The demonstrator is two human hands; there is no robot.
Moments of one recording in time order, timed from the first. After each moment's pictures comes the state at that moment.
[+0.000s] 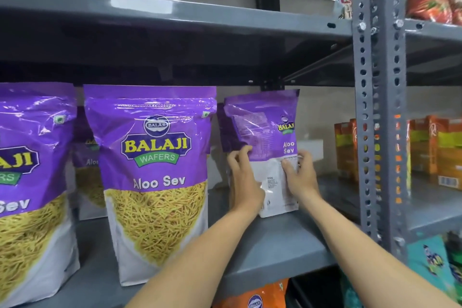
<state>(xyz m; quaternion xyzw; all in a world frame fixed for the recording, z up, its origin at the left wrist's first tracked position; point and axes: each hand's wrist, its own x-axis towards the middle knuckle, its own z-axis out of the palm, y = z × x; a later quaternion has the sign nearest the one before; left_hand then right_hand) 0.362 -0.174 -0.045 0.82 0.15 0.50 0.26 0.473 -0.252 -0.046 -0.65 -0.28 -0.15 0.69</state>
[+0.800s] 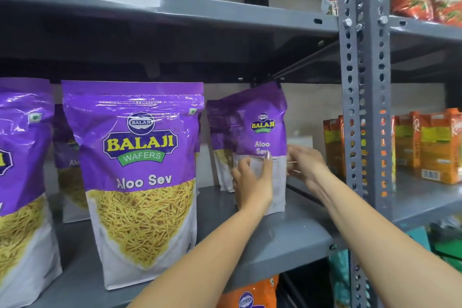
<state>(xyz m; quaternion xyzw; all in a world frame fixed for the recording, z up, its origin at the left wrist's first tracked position) 0.381 -0.207 -0.047 0.74 0.21 0.43 0.48 0.485 -0.283 -0.012 -0.57 -0.22 0.09 0.79</state>
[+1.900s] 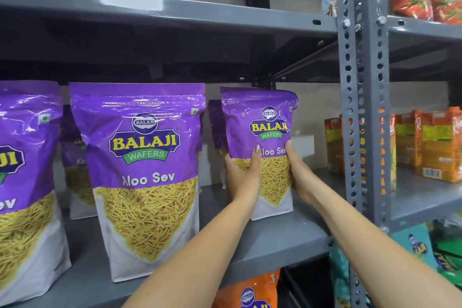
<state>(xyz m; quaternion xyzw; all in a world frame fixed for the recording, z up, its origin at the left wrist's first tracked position) 0.374 -0.196 -0.036 0.62 0.19 0.52 0.56 0.476 -0.274 -0.036 -0.55 -0.37 0.14 0.74</state>
